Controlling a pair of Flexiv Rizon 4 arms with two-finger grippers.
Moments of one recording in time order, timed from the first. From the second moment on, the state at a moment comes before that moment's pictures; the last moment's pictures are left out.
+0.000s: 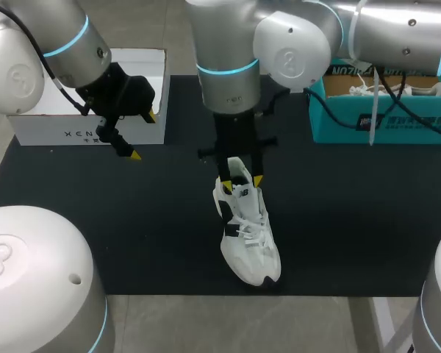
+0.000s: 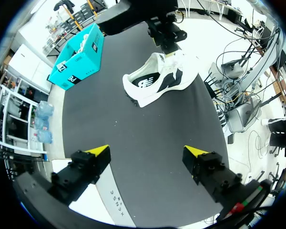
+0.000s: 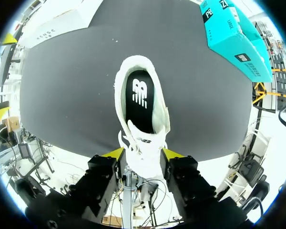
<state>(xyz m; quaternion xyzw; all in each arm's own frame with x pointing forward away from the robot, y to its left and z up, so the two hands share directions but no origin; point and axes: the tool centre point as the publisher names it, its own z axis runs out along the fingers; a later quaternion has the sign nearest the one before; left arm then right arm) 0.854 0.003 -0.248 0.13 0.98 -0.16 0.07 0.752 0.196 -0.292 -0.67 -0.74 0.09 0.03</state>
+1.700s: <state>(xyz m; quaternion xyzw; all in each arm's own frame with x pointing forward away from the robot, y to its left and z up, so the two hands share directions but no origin) 0.854 0.003 -0.248 0.13 0.98 -0.16 0.07 0.789 0.189 -0.272 -0.40 -0.91 0.06 0.07</state>
